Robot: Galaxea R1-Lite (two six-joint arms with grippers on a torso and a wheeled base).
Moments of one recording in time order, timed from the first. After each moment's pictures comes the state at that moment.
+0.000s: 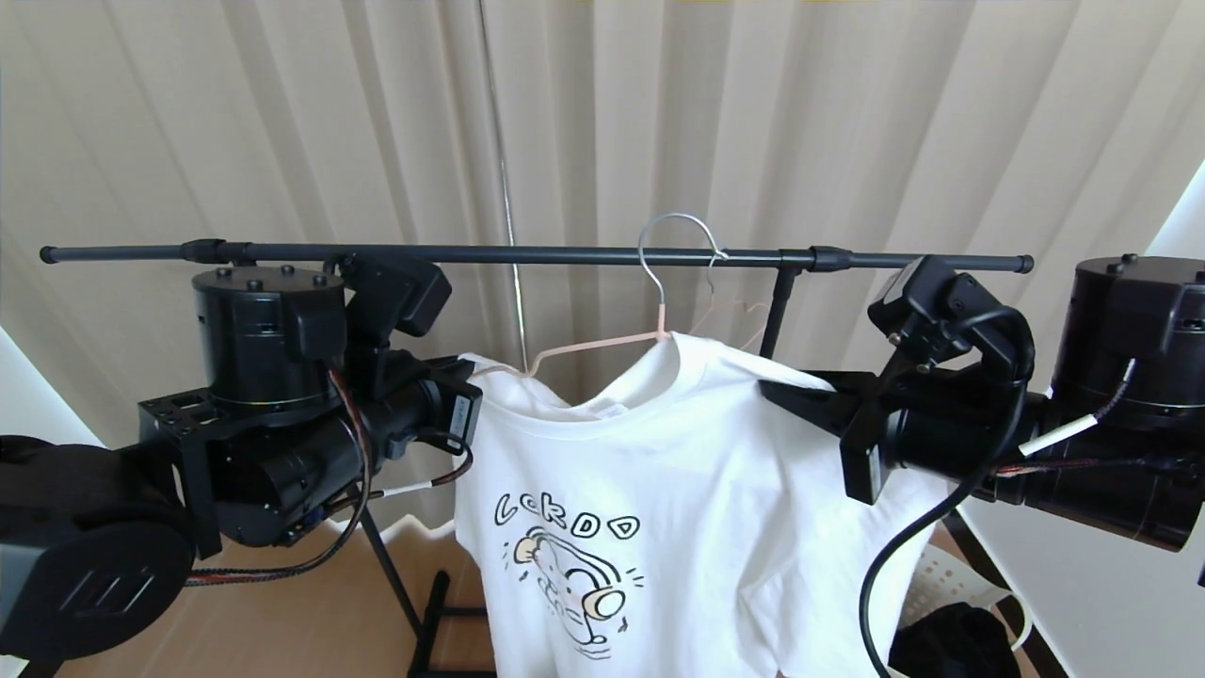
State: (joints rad) left arm -0.54 1.64 -0.78 -0.59 0.28 0.18; right arm 0.55 1.53 -0.73 -0.55 0.17 -0.27
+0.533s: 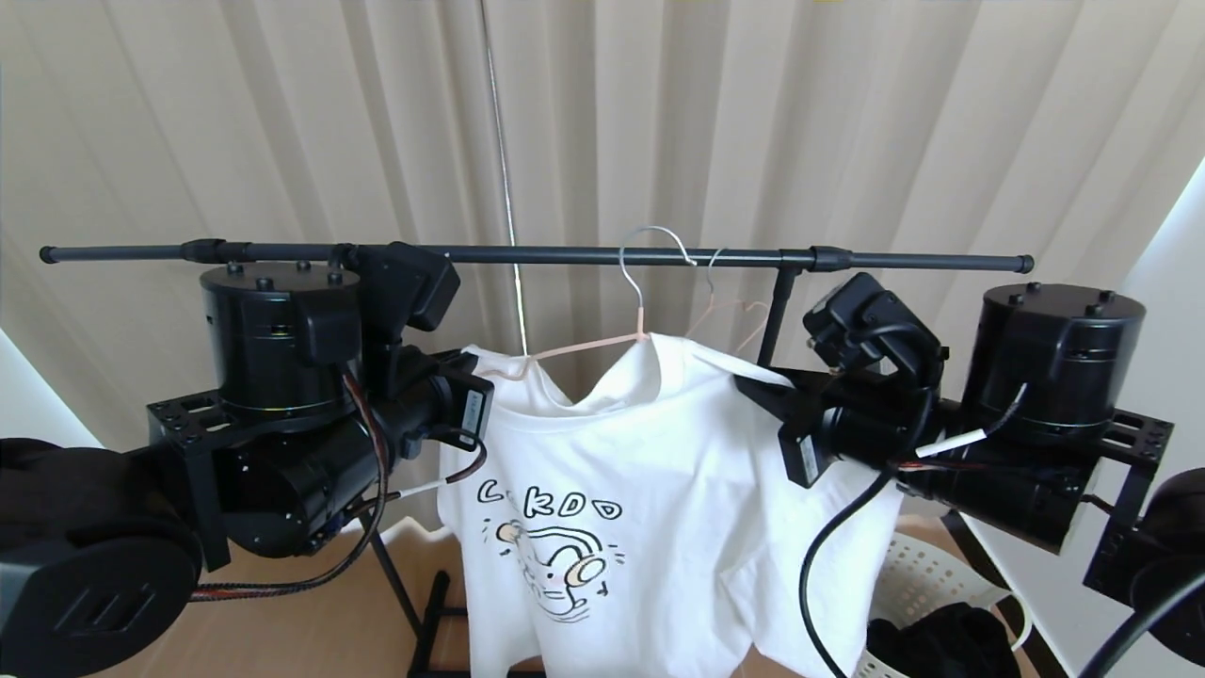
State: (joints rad) left arm -0.60 1.63 -0.79 -0.59 0.39 0.16; right arm 0.60 1.67 -0.73 -0.72 -0.01 -0.25
